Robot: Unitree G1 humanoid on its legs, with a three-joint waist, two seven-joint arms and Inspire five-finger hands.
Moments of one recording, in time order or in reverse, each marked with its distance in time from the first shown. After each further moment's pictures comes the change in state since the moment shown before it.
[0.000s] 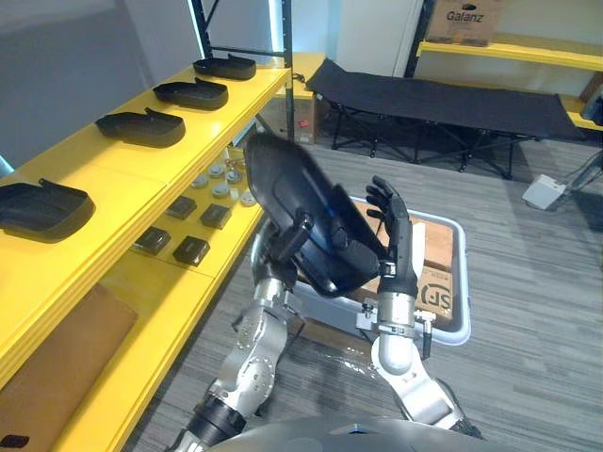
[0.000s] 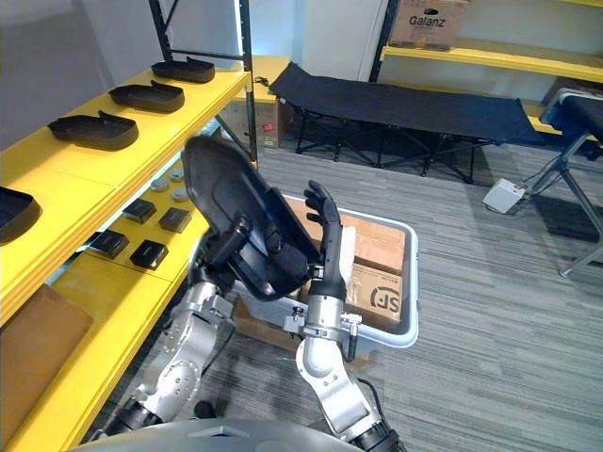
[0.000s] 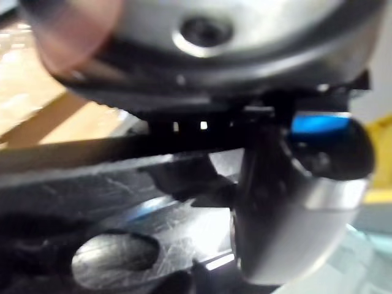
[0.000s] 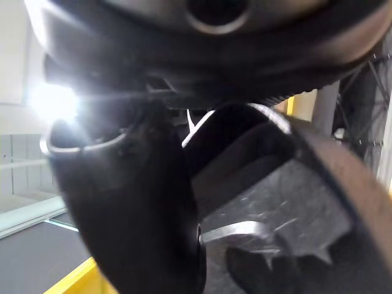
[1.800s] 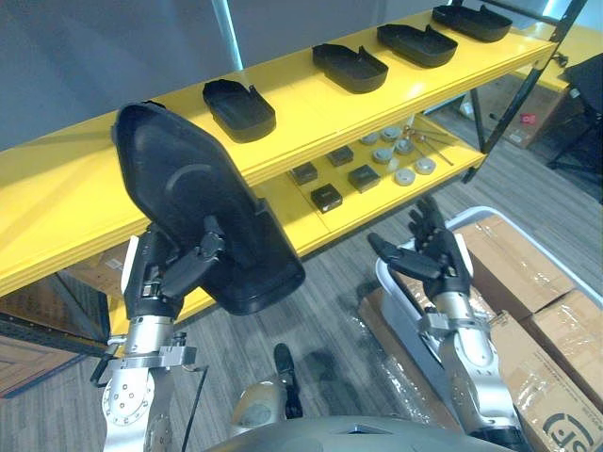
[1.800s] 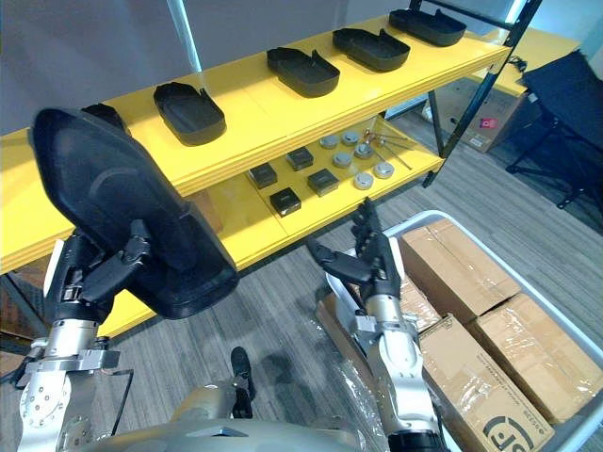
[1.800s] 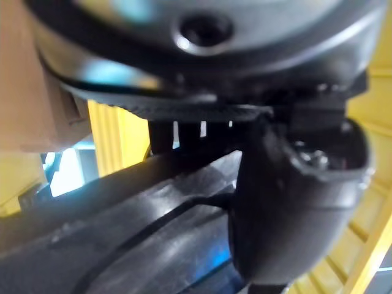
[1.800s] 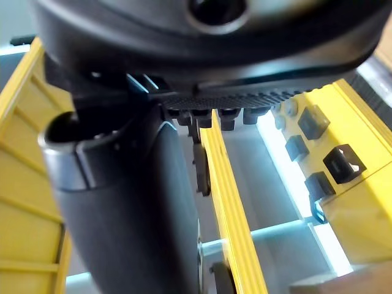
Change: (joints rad) left arm 0.387 0.016 0.549 -0.255 0.200 -0.031 -0.489; right arm 0.081 -0.026 -0.441 0.103 0.424 0.024 0.596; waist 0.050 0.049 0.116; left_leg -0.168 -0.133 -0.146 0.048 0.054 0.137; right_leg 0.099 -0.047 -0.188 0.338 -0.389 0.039
